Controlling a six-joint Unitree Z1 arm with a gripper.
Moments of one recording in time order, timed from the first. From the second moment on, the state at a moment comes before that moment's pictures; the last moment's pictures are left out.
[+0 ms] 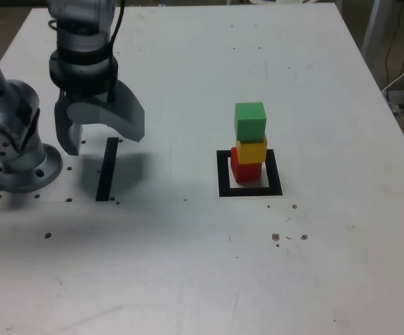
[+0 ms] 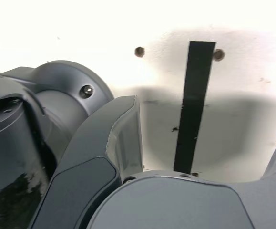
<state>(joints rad) 0.00 1.47 -0.74 1.05 0.07 -0.09</state>
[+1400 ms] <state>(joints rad) 0.00 1.43 -0.75 1.02 0.01 -0.09</state>
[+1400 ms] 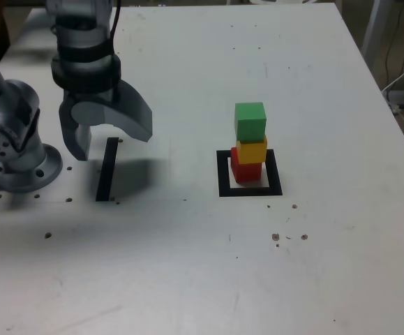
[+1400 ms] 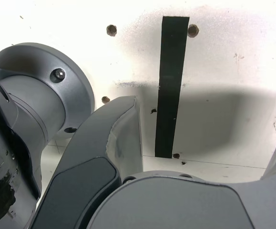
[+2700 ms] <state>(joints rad) 0.00 1.45 -0.76 0.96 0.19 -0.09</state>
